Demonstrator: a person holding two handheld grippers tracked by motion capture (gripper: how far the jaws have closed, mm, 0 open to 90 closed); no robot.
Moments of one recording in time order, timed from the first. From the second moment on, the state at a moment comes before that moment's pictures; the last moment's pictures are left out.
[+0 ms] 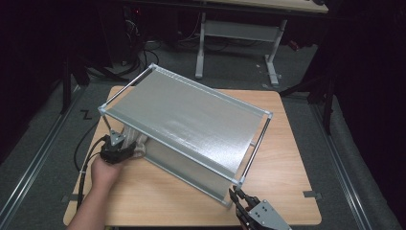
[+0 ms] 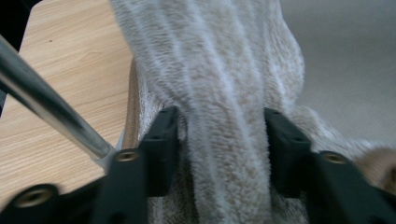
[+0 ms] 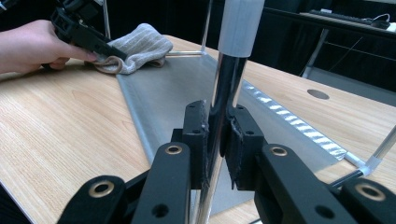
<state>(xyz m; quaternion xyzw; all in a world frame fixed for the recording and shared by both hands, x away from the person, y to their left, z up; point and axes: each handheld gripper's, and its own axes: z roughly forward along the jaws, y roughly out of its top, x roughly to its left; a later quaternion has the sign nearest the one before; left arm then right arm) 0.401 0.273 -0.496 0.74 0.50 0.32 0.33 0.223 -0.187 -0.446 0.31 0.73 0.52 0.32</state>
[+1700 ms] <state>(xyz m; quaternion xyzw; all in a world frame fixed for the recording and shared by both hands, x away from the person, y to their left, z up) 0.333 0.083 -0.501 0.84 0.29 0.26 0.37 0.222 -0.185 -0.445 0.31 0.73 0.52 0.32</state>
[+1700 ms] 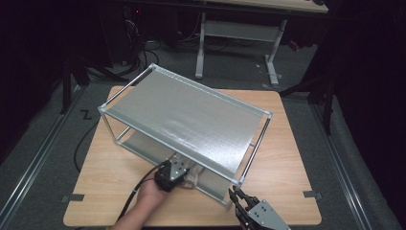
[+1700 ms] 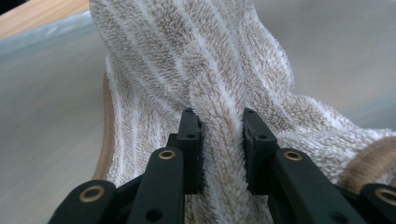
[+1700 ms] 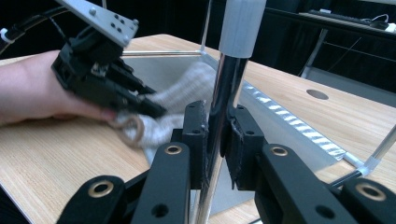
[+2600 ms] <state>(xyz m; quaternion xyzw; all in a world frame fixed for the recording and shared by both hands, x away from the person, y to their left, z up) 0.301 -0.002 -0.499 0.87 0.21 0.20 0.40 0.221 -0.191 -0.443 0.33 0.73 0.51 0.32</state>
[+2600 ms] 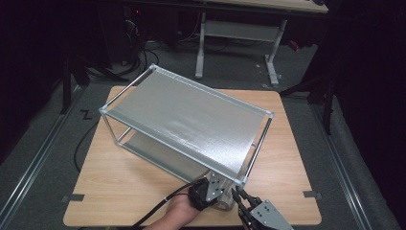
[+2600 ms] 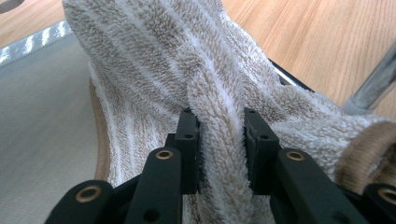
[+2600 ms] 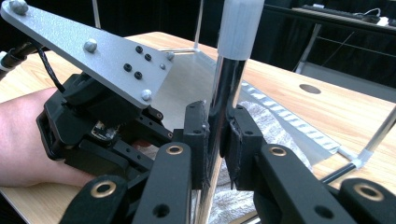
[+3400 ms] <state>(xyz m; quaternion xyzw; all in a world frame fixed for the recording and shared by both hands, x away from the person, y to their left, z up) 0.341 0.081 -0.501 0.86 0.24 0.25 0.37 0.218 -0.197 -0.444 0.33 0.73 0.50 0.33</state>
